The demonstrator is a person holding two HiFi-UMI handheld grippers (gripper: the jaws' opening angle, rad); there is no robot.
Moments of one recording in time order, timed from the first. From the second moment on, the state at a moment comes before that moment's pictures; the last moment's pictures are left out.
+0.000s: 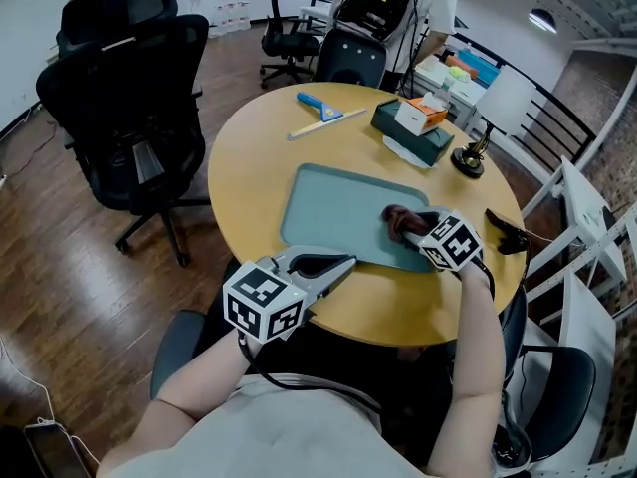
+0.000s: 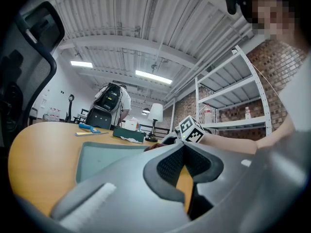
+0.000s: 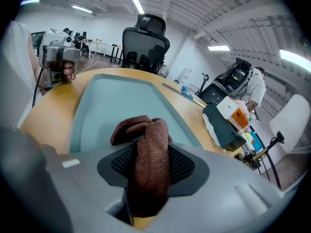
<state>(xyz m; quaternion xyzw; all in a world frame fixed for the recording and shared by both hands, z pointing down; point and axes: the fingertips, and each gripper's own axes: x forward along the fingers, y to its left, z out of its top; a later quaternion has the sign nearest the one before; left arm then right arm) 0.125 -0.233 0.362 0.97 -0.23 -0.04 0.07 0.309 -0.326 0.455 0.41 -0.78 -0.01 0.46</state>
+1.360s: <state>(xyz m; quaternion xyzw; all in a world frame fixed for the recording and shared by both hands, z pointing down) 0.080 -0.231 0.365 0.95 -0.30 -0.05 0.06 0.321 -0.415 0.454 0.45 -0.76 -0.02 0.47</state>
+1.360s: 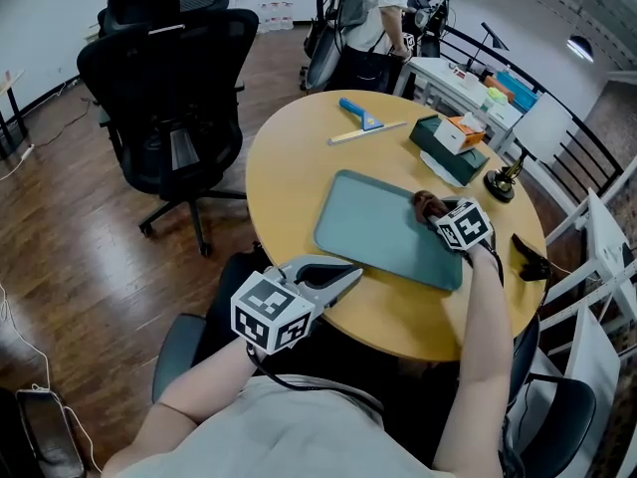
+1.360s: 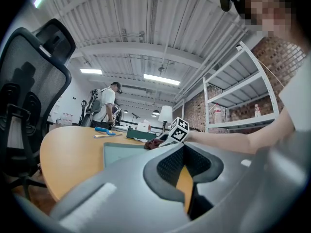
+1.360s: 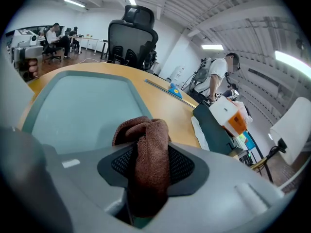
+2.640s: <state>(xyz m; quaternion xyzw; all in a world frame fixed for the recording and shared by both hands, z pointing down) 0.118 -0.233 0.358 0.97 -0.23 -0.05 0.07 0.268 -0.285 0.450 0.36 -0.81 -0.07 0.46</state>
